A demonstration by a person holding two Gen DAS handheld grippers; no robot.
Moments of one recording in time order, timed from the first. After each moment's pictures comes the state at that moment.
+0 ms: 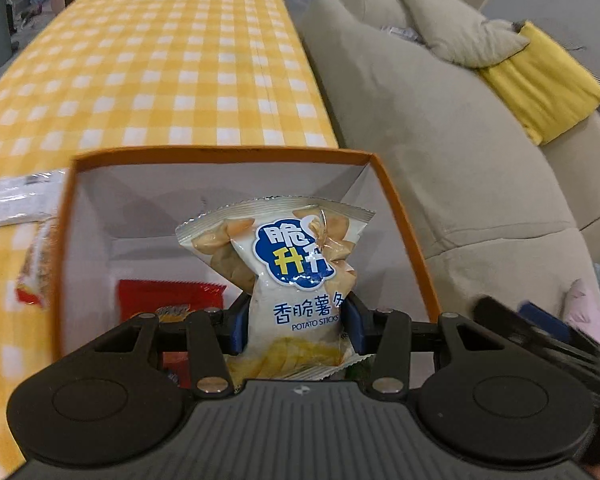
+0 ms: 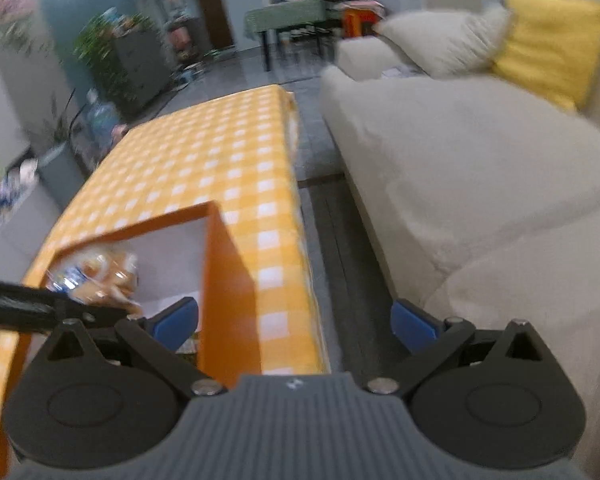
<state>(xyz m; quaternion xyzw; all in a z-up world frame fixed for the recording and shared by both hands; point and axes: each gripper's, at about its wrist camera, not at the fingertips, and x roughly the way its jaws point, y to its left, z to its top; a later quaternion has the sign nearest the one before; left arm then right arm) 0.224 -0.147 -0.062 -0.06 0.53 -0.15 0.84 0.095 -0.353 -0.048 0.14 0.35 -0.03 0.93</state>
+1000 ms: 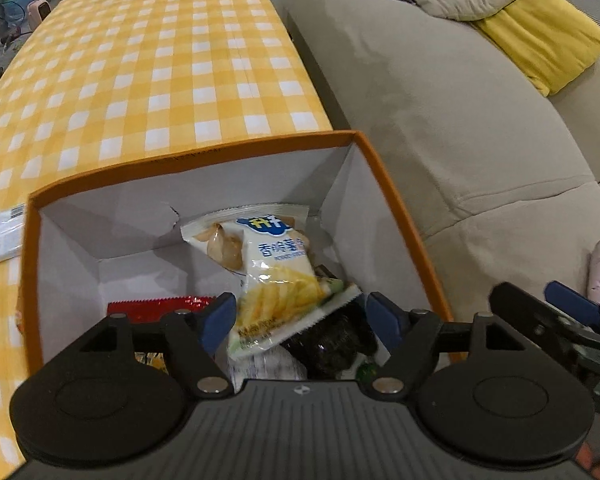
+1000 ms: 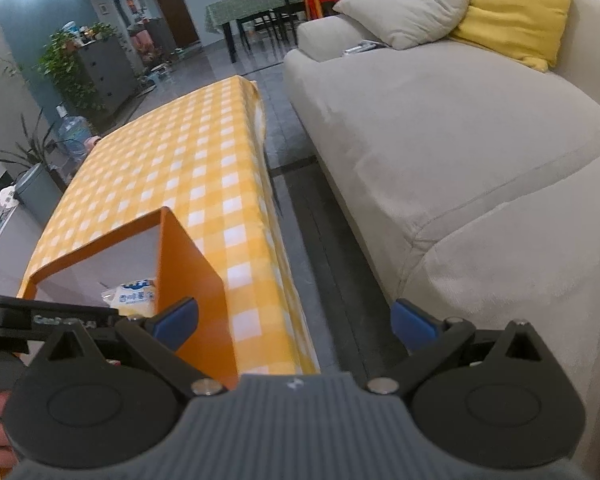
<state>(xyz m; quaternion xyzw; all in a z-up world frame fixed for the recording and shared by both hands) 0.226 -0.176 -0.051 0.02 0.55 -0.15 0.82 0.106 -0.374 -0.055 0.17 0.36 -0.06 0.91</state>
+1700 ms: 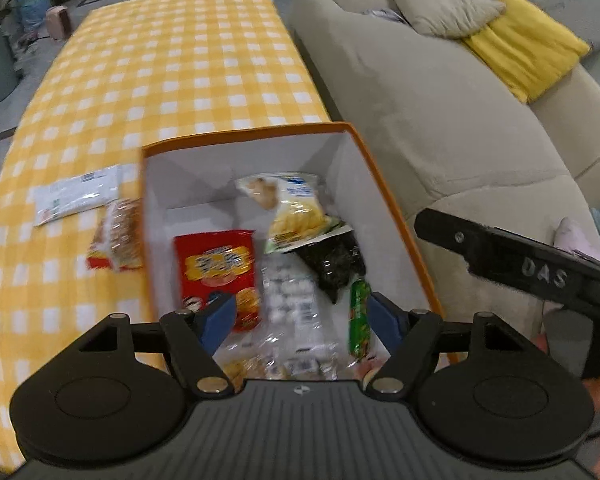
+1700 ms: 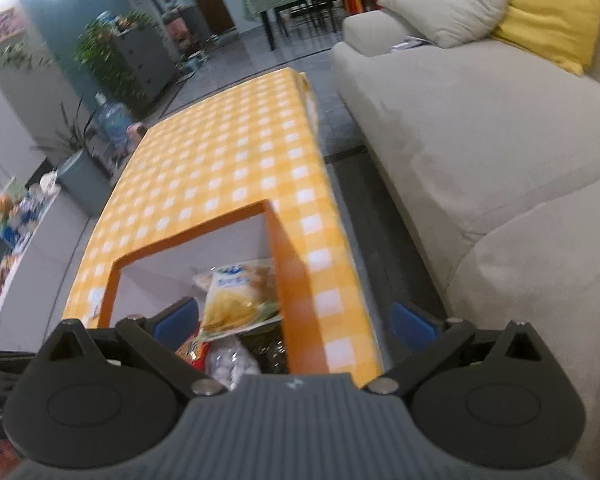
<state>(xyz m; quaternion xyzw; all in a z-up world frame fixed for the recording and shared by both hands) 0.138 -0.125 0.017 0.00 0.53 -0.14 0.84 0.087 -0.325 -0.007 0.17 0.38 0.00 0.91</state>
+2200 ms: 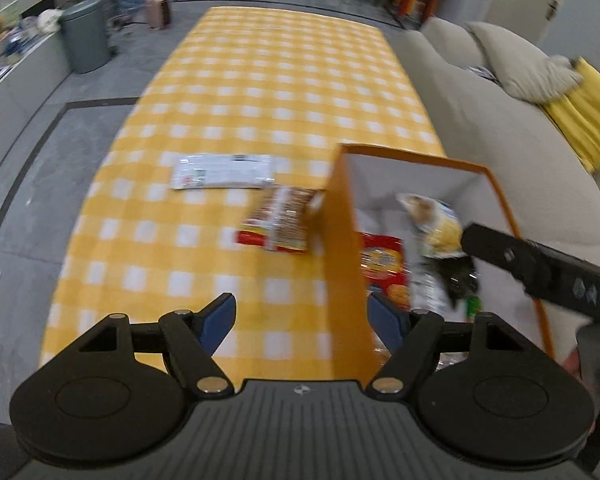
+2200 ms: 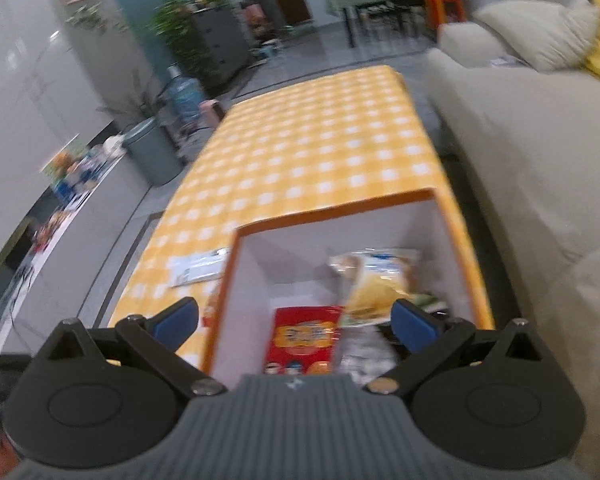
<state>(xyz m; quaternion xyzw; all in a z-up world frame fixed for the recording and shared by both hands) 0.107 0.007 0.022 -0.05 0.50 -0.03 0.87 0.091 -0.211 0.005 0.13 0.36 0.11 0.92</state>
